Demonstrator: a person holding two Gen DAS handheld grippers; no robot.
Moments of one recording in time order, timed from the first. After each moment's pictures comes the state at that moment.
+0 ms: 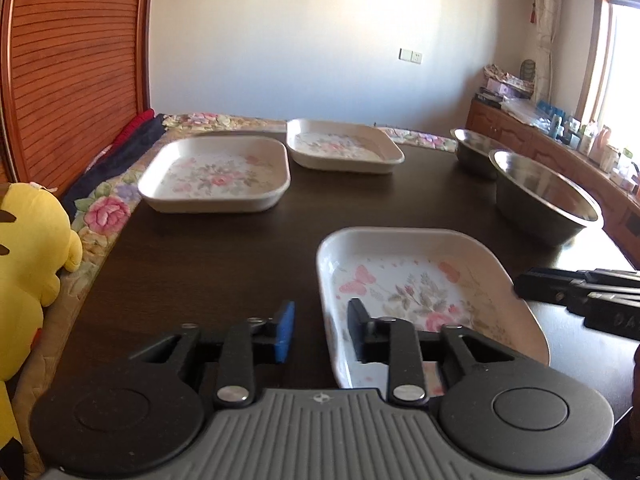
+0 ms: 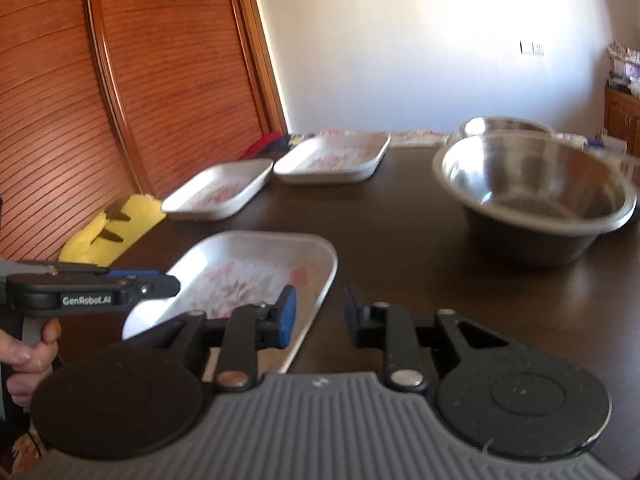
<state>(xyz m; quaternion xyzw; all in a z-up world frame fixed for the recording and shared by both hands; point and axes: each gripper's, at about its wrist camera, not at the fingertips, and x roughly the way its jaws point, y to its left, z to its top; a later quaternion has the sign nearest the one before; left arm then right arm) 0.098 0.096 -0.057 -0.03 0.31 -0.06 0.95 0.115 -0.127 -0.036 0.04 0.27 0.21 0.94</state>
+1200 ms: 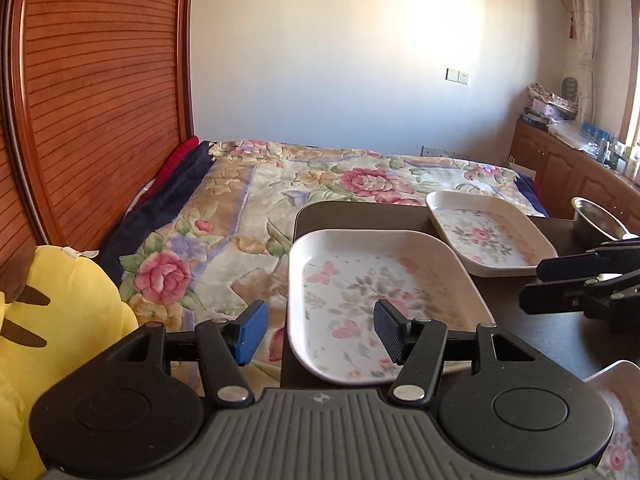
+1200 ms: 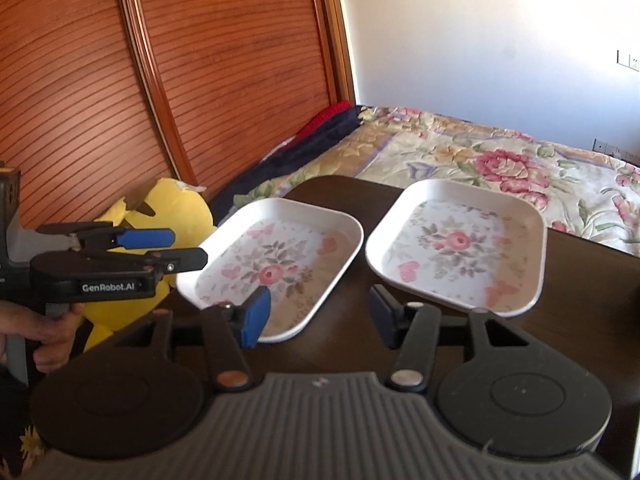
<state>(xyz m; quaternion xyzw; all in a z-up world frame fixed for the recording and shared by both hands) 0.225 0.217 -0.034 -0.02 0.30 -0.02 0.95 0.258 0.003 -0.005 -0.03 0.34 0.31 0.89</state>
